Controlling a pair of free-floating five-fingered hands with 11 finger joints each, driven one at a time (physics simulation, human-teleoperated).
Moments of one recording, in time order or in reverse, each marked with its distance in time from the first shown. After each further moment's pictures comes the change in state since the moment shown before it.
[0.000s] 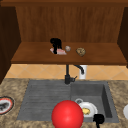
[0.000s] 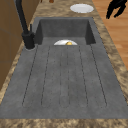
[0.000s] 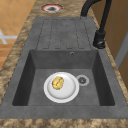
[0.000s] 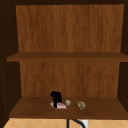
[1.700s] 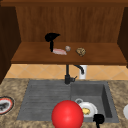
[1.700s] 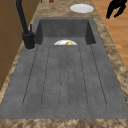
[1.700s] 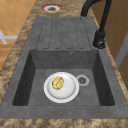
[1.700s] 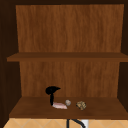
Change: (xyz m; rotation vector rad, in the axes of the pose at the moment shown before) left hand 0.077 0.014 0.011 0.003 -0.044 -0.427; right hand 0.000 0.000 0.000 0.000 0.000 0.000
